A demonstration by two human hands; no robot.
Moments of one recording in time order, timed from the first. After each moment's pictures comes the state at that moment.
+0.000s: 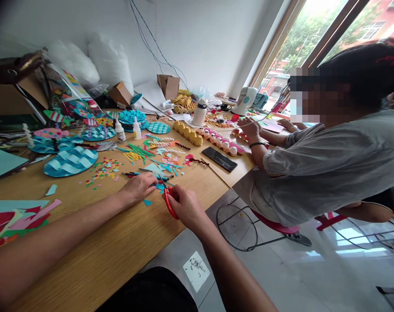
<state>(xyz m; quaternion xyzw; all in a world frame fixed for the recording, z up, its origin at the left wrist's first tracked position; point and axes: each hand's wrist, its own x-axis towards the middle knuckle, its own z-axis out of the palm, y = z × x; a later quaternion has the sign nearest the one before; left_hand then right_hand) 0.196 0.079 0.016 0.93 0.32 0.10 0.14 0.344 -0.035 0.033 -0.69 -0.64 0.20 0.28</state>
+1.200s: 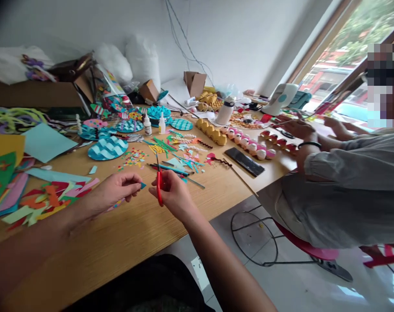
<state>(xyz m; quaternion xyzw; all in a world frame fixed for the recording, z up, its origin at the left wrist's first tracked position) 0.107 0.014 0.062 0.68 0.46 0.26 0.50 0.275 -0.014 0.042 -0.48 -0.54 0.49 0.48</state>
